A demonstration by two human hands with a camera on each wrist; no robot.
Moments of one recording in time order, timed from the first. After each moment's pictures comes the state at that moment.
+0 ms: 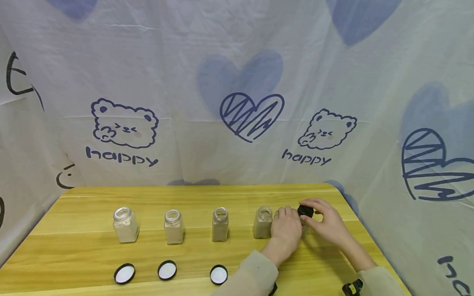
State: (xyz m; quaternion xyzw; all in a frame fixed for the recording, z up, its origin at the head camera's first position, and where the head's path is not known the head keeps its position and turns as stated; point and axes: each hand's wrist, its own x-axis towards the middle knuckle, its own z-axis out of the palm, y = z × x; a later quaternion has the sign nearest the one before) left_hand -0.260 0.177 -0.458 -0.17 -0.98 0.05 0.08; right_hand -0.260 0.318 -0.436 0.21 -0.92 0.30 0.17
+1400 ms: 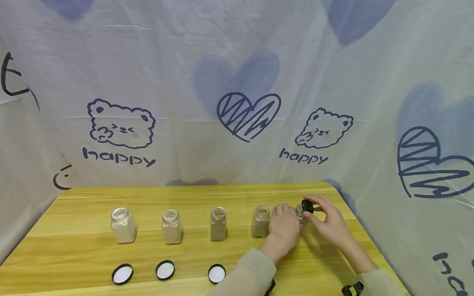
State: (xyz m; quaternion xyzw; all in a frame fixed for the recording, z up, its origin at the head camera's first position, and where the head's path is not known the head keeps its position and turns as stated) left_hand -0.263 0.176 -0.452 -0.18 -0.98 0.07 0.07; right_hand -0.247 0.316 -0.428 0.21 -0.89 0.35 0.23
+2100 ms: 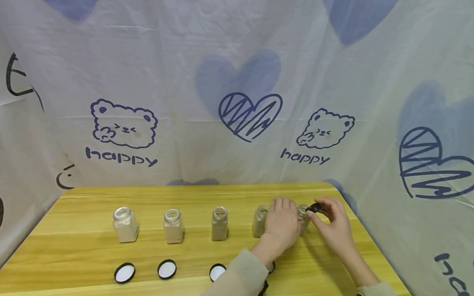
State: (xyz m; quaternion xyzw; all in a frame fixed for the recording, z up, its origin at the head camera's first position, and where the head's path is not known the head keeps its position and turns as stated) left_hand -0.253 0.153 -0.429 -0.21 -0.97 0.02 0.15; right_hand -0.227 0.302 -0.426 0.18 -0.80 0.50 0.28
